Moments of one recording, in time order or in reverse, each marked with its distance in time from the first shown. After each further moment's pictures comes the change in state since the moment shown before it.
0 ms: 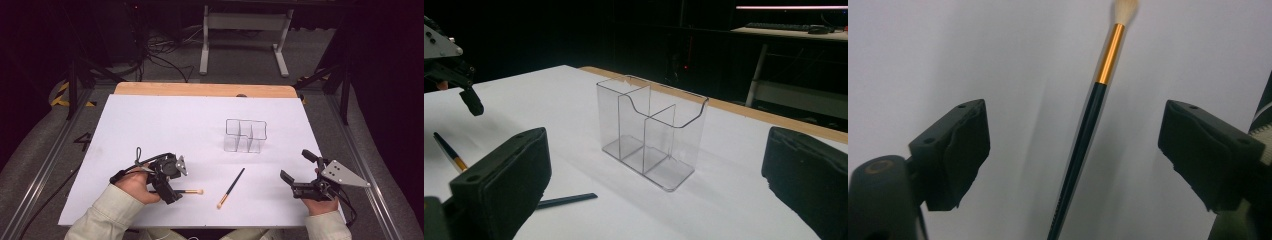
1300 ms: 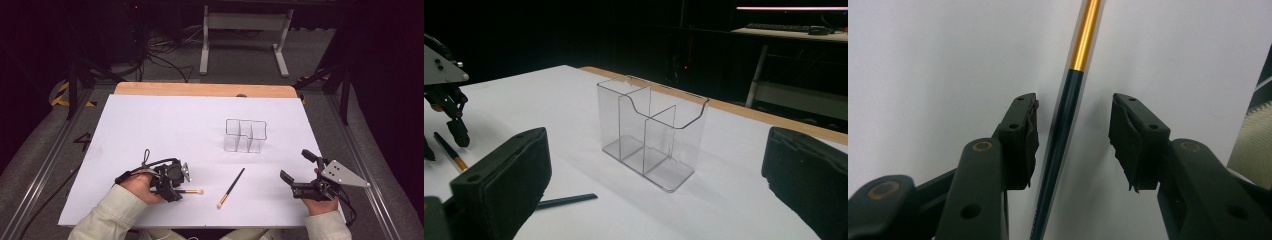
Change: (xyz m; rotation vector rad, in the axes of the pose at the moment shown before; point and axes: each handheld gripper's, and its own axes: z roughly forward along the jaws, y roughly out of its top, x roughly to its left) left arm -0.002 0.004 0.020 0.085 -0.080 0.035; right arm 0.001 0.000 0.000 0.002 0.000 -0.004
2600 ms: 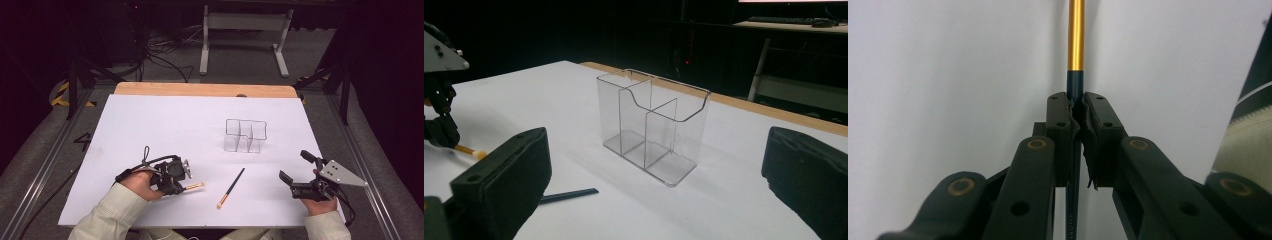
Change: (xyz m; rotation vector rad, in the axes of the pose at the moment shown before) left arm 0.001 0.004 -0.015 -0.040 -0.003 -0.034; right arm 0.000 -0.004 0.002 0.018 0.001 0.013
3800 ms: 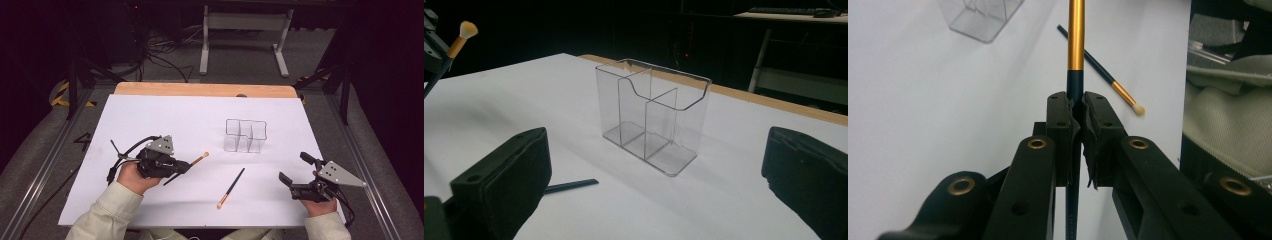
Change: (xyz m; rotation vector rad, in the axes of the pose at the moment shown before) left arm 0.009 -0.026 -0.055 -0.607 -0.004 -0.061; right arm 0.000 -0.004 0.000 0.027 -0.003 0.008
